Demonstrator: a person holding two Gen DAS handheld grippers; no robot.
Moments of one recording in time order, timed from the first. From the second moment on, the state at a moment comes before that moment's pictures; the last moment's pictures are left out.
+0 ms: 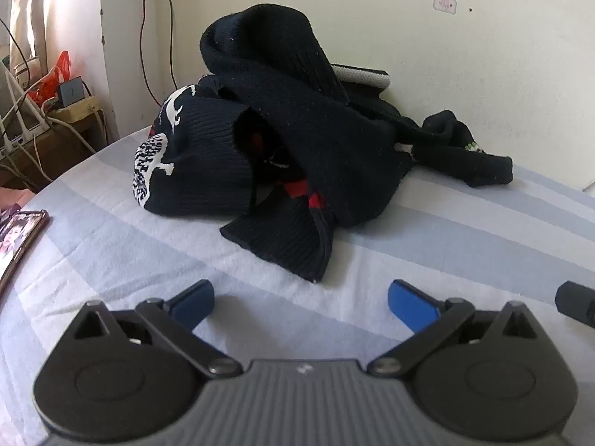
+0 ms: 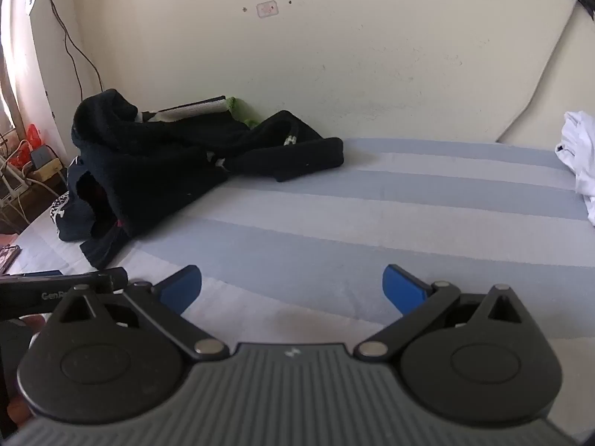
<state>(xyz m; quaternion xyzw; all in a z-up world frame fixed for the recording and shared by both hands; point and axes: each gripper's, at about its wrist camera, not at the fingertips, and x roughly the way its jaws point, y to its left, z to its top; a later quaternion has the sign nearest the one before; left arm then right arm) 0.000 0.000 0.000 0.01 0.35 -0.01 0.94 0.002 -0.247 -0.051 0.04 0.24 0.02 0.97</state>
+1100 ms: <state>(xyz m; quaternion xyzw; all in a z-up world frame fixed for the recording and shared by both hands) 0.078 0.022 0.038 -0.14 0.37 -0.10 0.91 0.003 -0.246 -0.051 0.10 0.25 0.09 0.96</state>
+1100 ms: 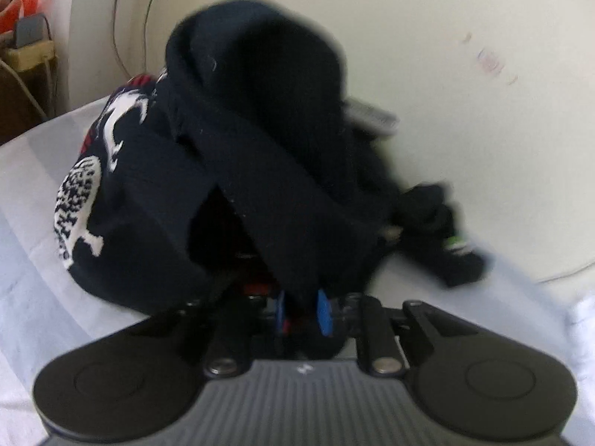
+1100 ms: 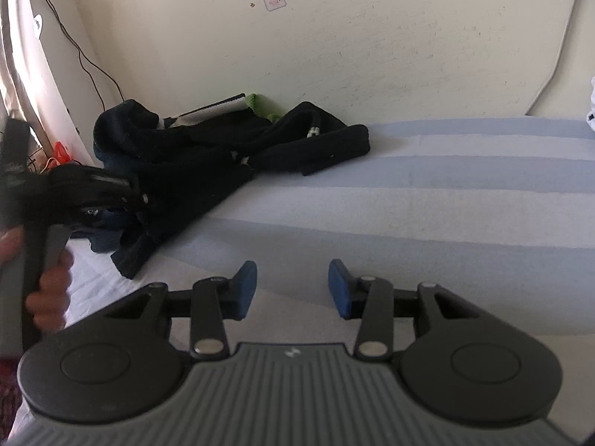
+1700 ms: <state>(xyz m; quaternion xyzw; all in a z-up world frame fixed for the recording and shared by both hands) -0.107 0.085 0.115 -0.05 0.25 -0.17 0.95 -0.001 -0.253 -0.049 0.14 0.23 0.08 0.96</state>
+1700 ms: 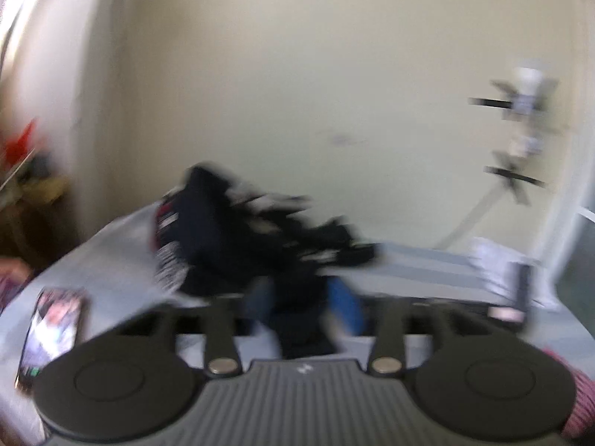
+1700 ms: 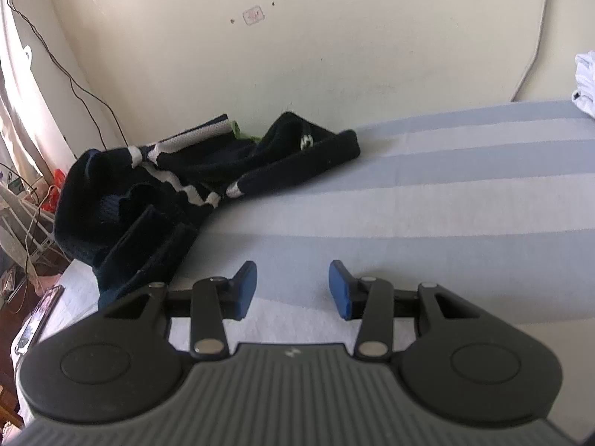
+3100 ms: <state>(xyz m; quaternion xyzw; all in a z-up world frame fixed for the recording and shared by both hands) -0.039 0.082 0.097 -0.06 0.24 -0.34 0.91 -0.188 -0.384 0.085 0.09 0.08 -0.13 0.98</state>
